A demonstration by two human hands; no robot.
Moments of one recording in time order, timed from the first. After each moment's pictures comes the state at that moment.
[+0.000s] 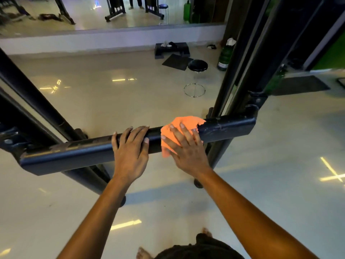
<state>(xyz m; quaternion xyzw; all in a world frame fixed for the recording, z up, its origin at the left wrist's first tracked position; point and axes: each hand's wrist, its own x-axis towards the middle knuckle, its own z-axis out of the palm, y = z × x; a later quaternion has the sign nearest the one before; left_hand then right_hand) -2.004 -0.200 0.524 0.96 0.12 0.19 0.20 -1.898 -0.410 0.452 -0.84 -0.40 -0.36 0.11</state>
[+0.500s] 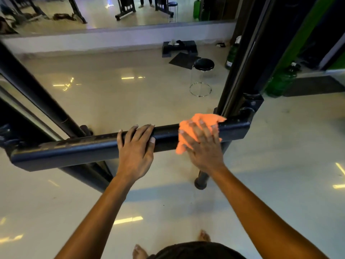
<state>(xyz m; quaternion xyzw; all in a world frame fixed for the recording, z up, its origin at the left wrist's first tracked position) -1.977 -0.249 0.524 0.97 0.12 0.17 0.16 -1.845 -0.488 0.453 -0.85 -0.38 -0.35 0.11</state>
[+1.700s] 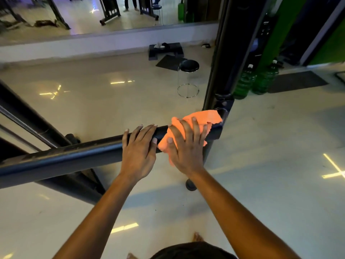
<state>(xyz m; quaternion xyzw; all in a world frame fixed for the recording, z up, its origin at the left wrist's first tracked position) -1.930 -0.323 0.523 0.96 0.06 0.17 0.19 -1.850 -0.498 0.474 -0.89 -0.25 -0.31 0.23</state>
